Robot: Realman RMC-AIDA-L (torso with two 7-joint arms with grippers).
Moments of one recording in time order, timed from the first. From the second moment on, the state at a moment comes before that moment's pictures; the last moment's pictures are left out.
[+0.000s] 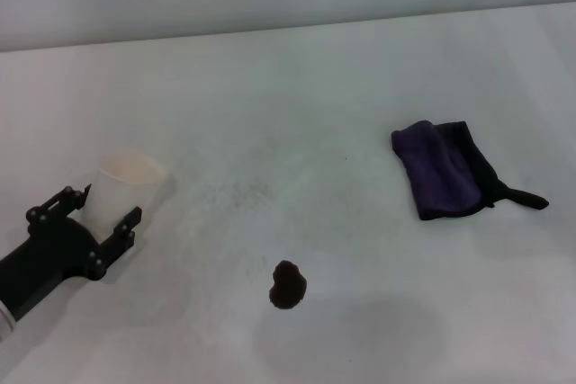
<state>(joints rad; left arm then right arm) -0.32 -2.09 1.07 0.17 -1.98 -1.20 2.75 0.27 2.00 -0.32 -0.27 2.12 1.38 -2.81</state>
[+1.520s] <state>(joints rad) -0.14 -2.08 1.06 0.13 -2.08 -1.32 2.82 0.27 2.00 -0.35 -0.29 2.12 1.36 -2.81</state>
